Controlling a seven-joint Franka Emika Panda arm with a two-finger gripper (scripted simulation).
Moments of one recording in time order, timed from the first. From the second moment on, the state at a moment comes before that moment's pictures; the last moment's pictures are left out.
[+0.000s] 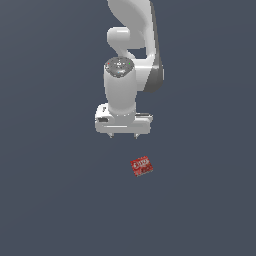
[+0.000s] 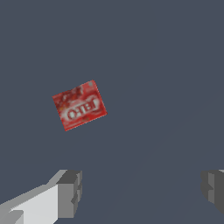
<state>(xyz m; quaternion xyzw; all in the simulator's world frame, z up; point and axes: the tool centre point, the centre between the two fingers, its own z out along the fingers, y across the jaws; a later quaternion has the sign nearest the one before) -0.002 -0.017 0.172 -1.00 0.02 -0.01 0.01</state>
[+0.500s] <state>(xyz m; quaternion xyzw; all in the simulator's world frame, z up) -0.007 -0.023 0.166 -1.00 0.03 0.01 0.00</state>
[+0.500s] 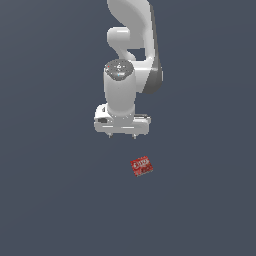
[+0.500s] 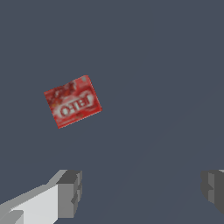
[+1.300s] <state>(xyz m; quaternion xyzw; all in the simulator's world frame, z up) -0.001 -0.019 0.159 -1.00 0.07 0.01 0.00</state>
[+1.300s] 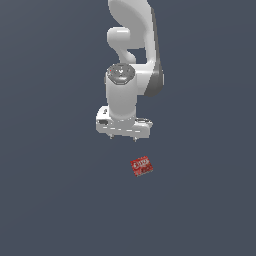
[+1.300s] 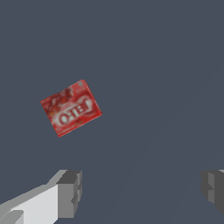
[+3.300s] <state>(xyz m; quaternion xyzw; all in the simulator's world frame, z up) 0.055 0.051 0.079 -0.86 0.52 0.00 0.00</state>
